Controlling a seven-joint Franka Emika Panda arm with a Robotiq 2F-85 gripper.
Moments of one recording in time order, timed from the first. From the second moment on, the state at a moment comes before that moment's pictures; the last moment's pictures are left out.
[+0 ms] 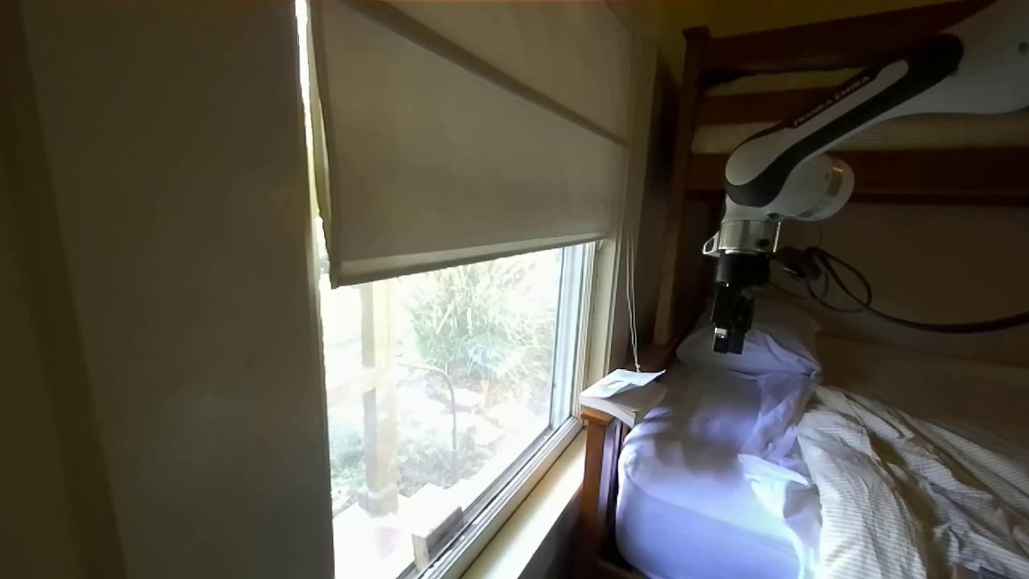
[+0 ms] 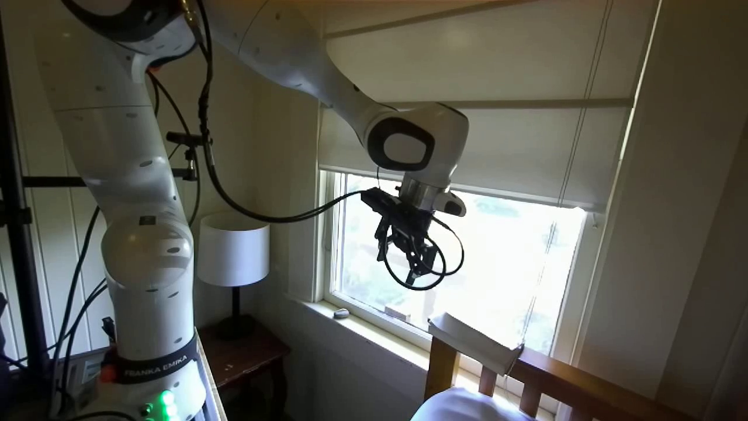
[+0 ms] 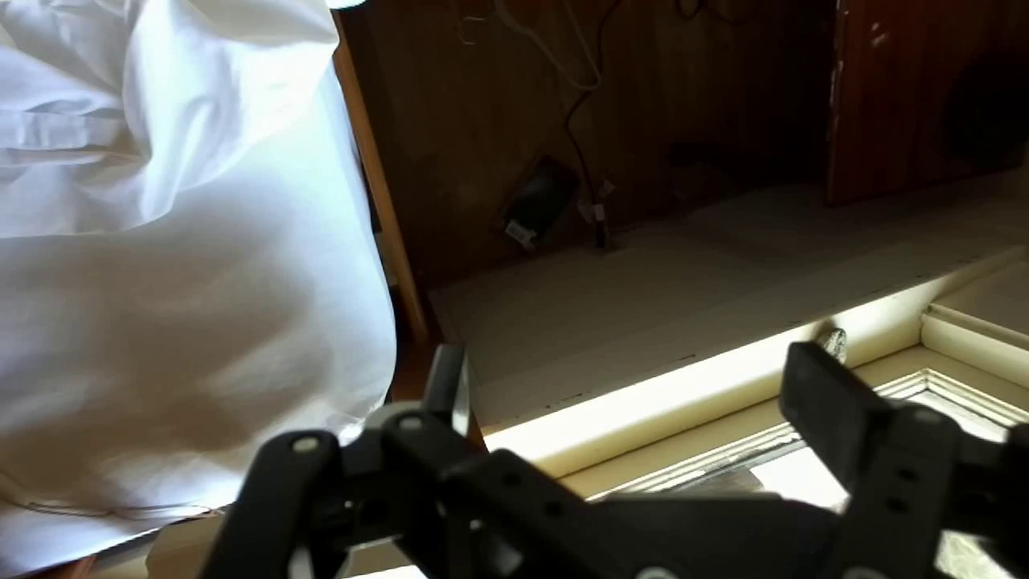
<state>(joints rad) -0.05 -0.21 -0.38 -2.33 0.12 2.01 -0.52</state>
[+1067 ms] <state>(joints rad) -0.14 -0.11 -0.37 -2.30 0.32 2.18 -0.42</state>
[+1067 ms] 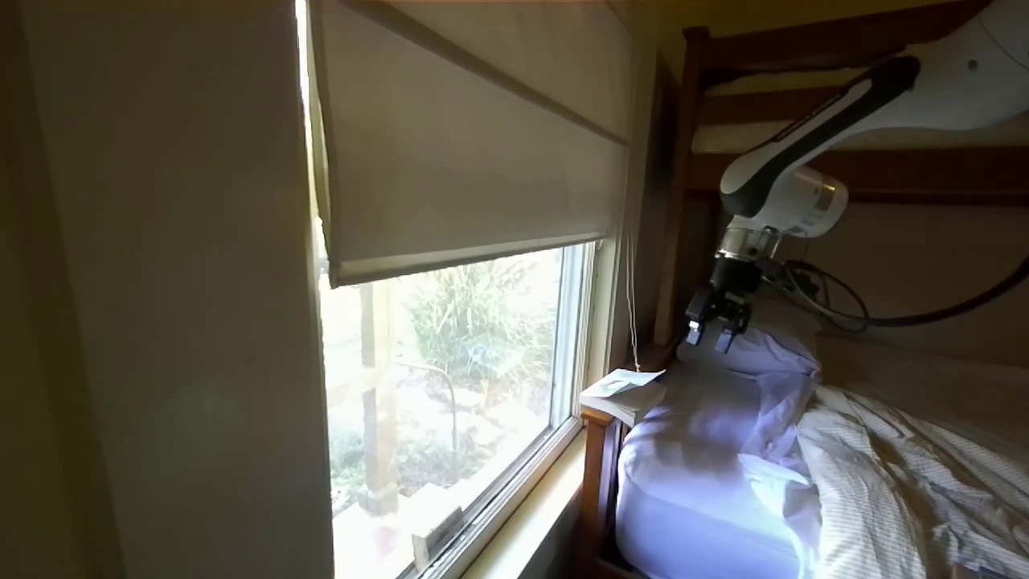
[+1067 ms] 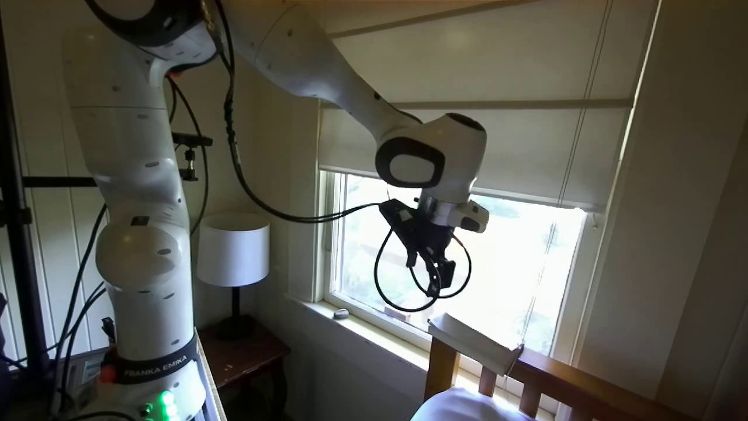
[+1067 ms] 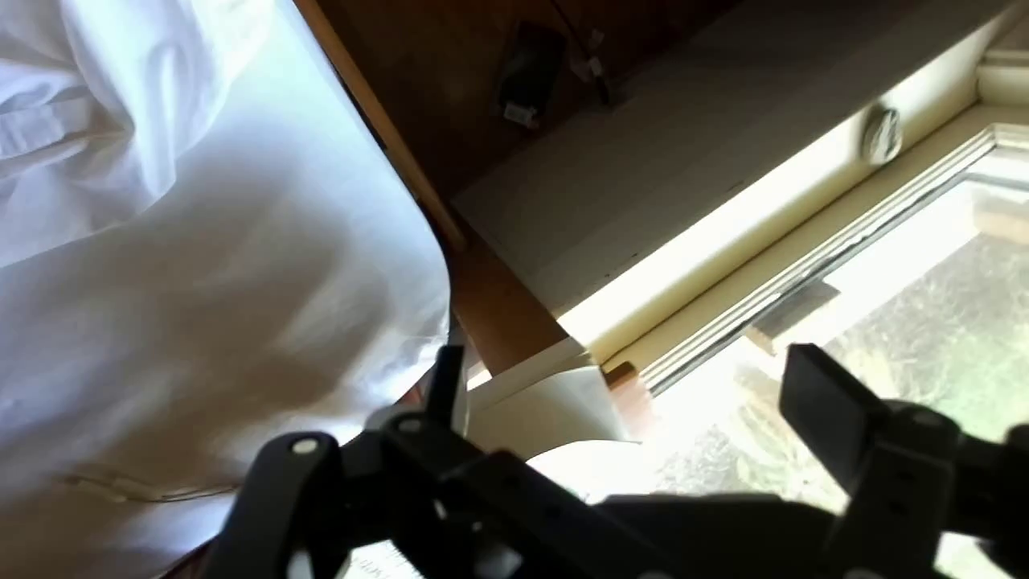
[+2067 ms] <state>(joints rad) -0.33 0.21 -0.31 -2.20 0.68 2.35 -0.13</state>
